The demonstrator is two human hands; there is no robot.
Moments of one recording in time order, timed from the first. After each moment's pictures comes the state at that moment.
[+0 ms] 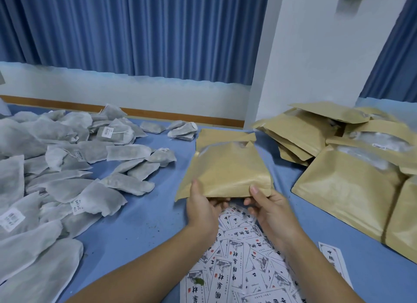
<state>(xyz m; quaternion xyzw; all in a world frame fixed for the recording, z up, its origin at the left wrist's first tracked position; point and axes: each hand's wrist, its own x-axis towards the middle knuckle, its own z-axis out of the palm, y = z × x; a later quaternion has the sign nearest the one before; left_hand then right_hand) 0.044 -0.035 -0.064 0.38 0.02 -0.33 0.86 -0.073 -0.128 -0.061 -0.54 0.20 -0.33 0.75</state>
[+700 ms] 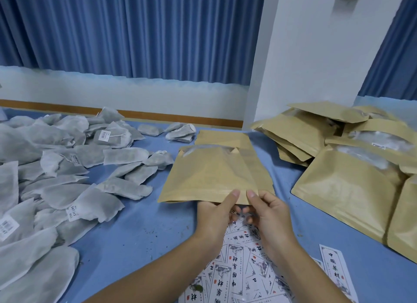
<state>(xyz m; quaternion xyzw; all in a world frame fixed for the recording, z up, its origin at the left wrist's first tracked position) 0.019 -0.032 -0.068 0.51 -0.15 -0.31 0.79 -0.069 -0.111 -0.064 -0.56 0.29 -0.37 0.69</state>
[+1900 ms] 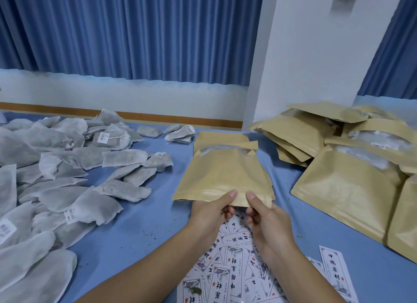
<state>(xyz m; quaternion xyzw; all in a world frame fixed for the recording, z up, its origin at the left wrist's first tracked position) 0.042 -0.031 -0.066 0.47 -0.13 -0.41 0.77 -0.068 -0.104 -0.061 -0.41 0.31 -0.38 0.77</state>
